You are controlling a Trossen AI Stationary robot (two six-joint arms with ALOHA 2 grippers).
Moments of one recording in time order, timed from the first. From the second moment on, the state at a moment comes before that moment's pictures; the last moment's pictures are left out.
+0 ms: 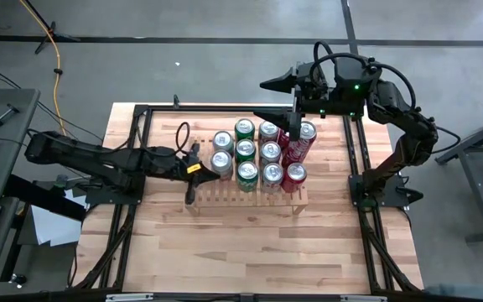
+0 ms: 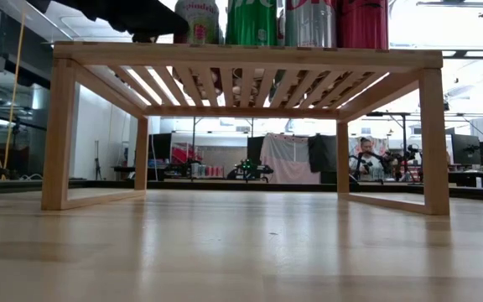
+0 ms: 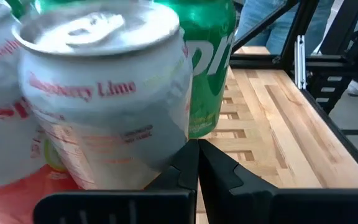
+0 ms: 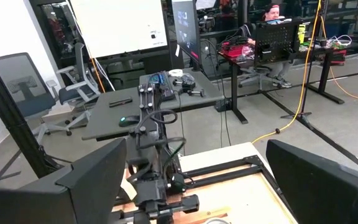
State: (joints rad) left arm -0.10 1.03 0.66 0.06 -0.09 -0.05; right arm -0.07 1.57 2.21 -0.74 0.06 0.13
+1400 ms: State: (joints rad) left arm -0.10 0.61 0.66 0.32 -0.32 0.03; right arm -0.07 1.08 2.02 -1.29 0.13 0.16
